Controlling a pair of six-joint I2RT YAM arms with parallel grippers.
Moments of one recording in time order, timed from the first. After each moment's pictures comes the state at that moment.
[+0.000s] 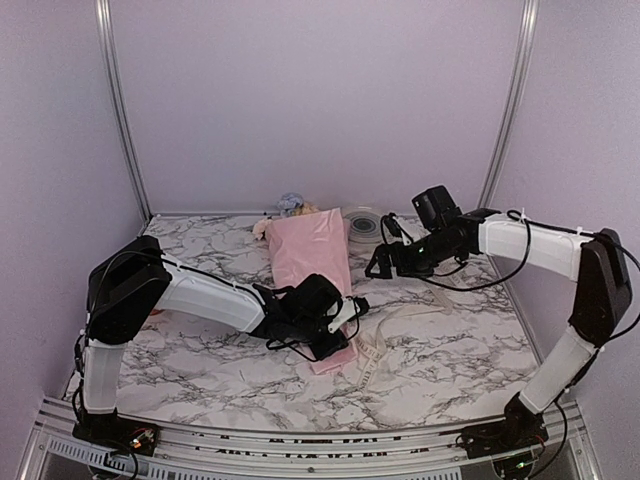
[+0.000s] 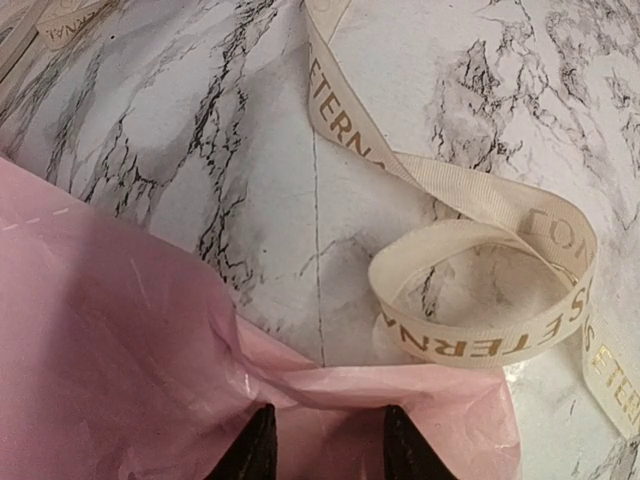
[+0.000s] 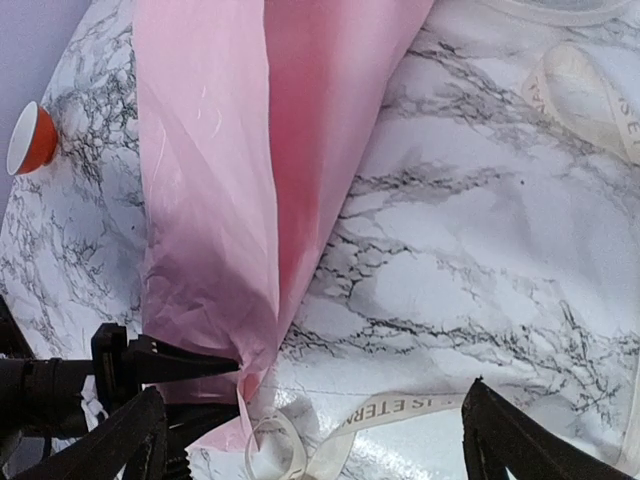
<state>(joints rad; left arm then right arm) -1.06 2.12 1.32 -0.06 0.00 0.10 0.49 1.61 1.21 -0.55 -0.30 0.27</state>
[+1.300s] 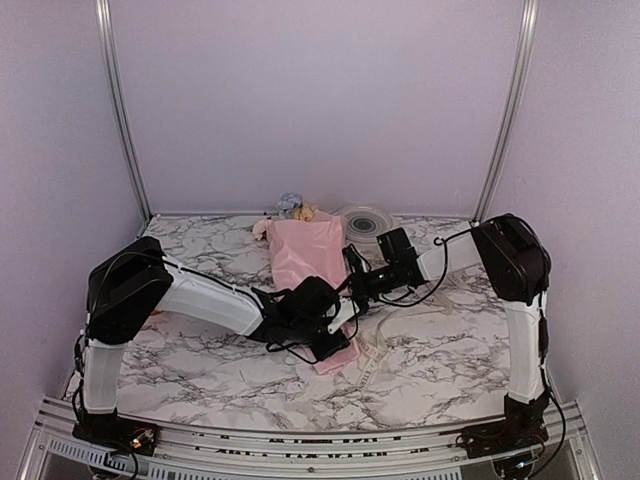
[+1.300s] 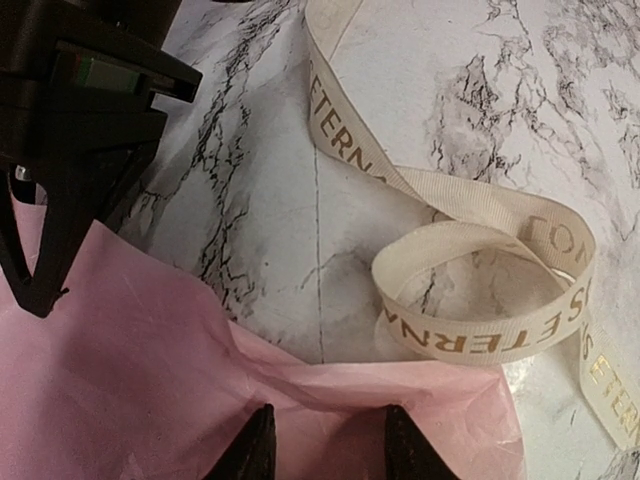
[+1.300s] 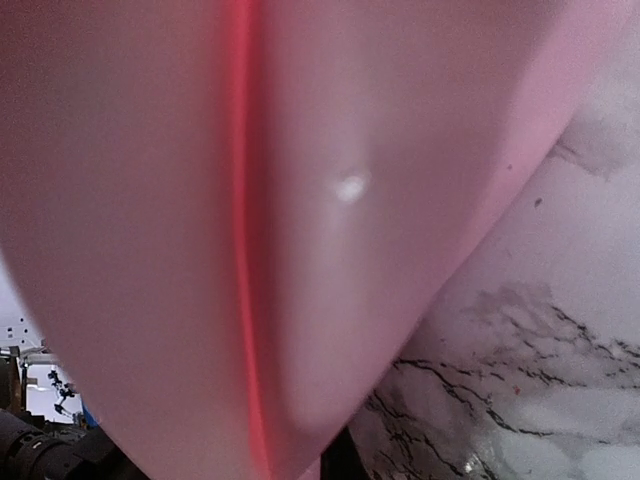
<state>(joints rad) -1.06 2.12 1.29 0.00 0.00 0.10 0.49 2.18 1.28 0.08 -0.83 0.43</state>
